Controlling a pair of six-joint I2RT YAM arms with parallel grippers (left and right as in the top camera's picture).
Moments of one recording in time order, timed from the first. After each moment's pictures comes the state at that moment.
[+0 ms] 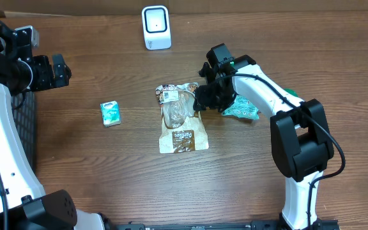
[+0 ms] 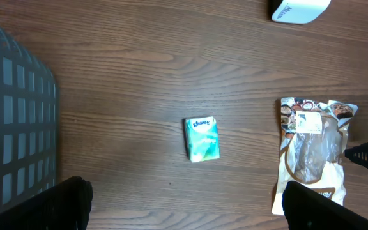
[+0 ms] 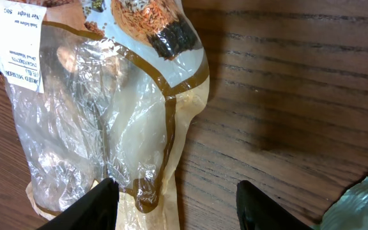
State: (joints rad) left arm 0.36 1.66 1.92 -1.38 0.25 0.13; right arm 0.40 2.13 1.60 -0.90 -0.33 0.20
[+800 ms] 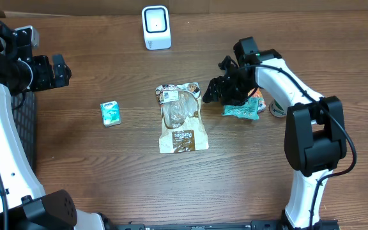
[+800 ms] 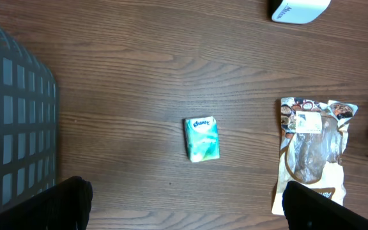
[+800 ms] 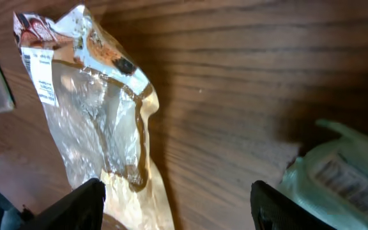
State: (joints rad) left arm 0.36 1.66 1.92 -1.38 0.25 0.13; right arm 0.25 2.13 1.58 -0.90 -0.54 0.20
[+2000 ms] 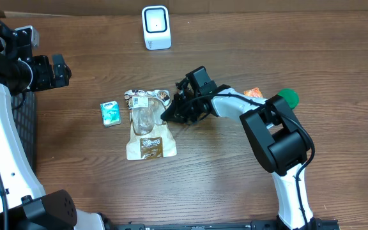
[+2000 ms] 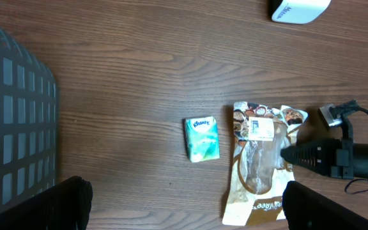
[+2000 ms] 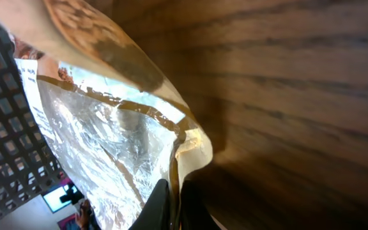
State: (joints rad) left arm 0.36 1.66 1.92 -1.38 0.25 0.13; right arm 0.52 2.26 1.39 -0.23 -0.79 0.79
